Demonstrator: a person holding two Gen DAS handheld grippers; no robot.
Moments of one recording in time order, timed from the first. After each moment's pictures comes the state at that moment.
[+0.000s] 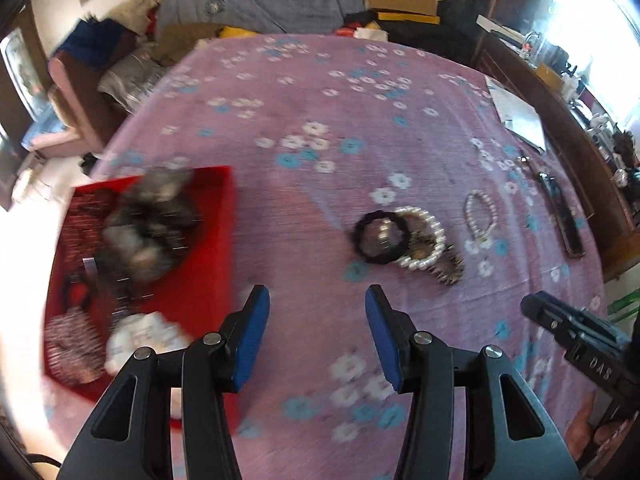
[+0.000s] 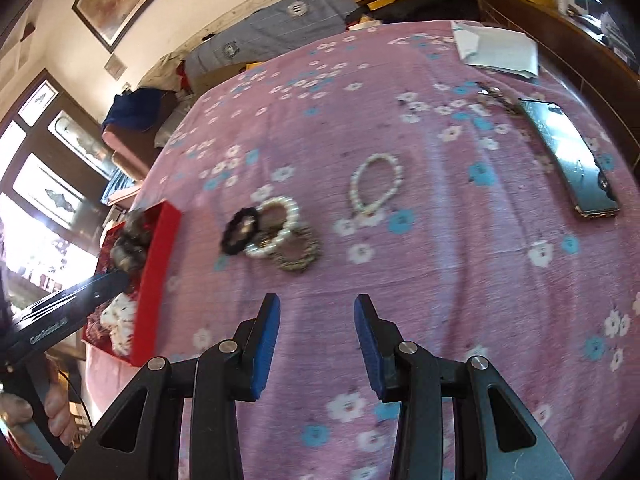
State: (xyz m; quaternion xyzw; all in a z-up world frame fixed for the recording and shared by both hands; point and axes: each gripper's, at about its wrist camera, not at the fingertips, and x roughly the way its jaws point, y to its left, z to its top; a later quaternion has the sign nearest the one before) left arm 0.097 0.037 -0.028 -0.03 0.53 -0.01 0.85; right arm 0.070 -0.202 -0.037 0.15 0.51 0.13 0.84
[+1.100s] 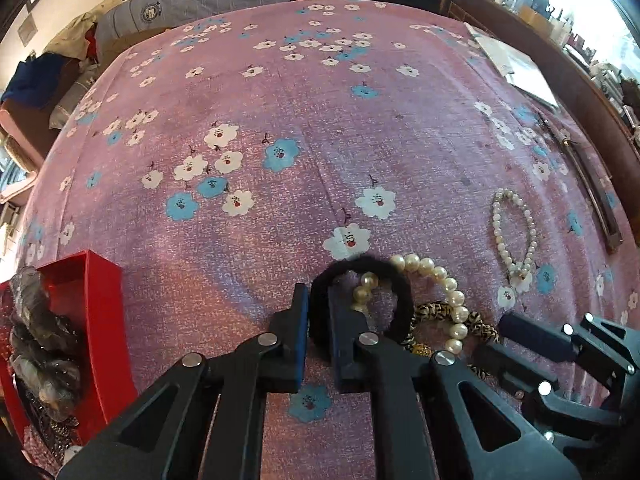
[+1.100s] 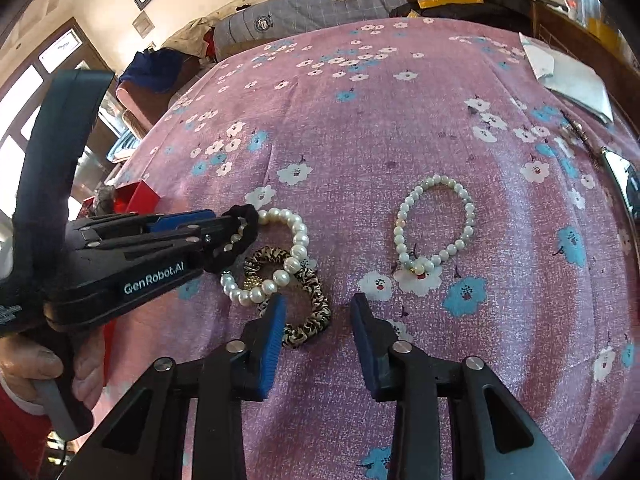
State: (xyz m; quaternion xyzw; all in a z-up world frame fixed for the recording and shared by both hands) left arm 0.196 -0.016 -0.103 0.05 0.55 -0.07 0.83; right arm 0.125 -0.155 -0.082 0.06 0.51 0.18 0.84
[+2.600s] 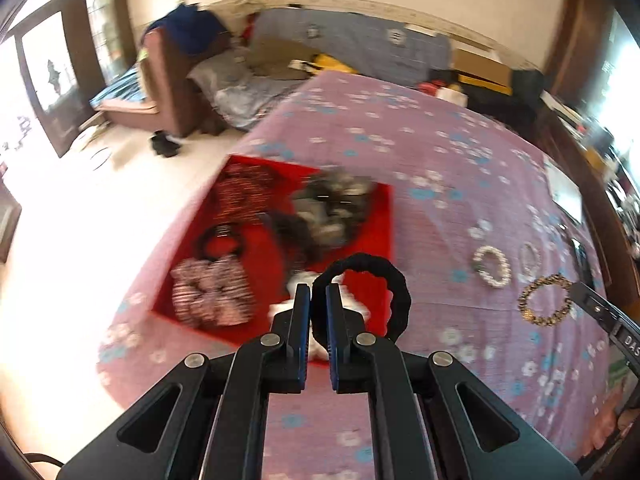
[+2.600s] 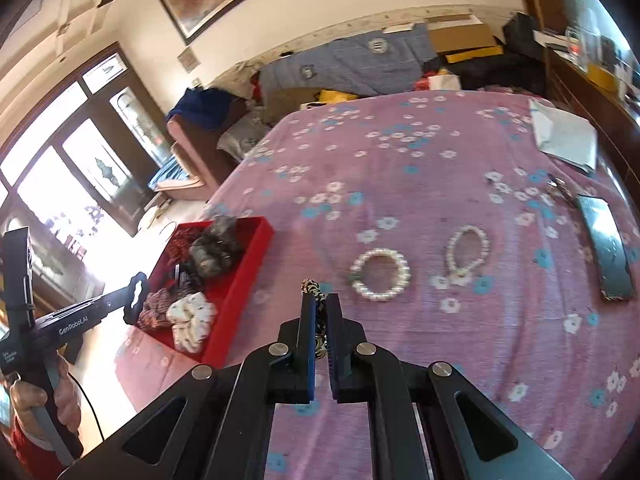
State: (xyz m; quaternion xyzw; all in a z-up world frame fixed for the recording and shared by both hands) left arm -0.017 0.175 0.035 -0.09 0.45 0.12 0.88; right arm 0.037 -0.122 0.037 0.09 0.43 0.24 0.86
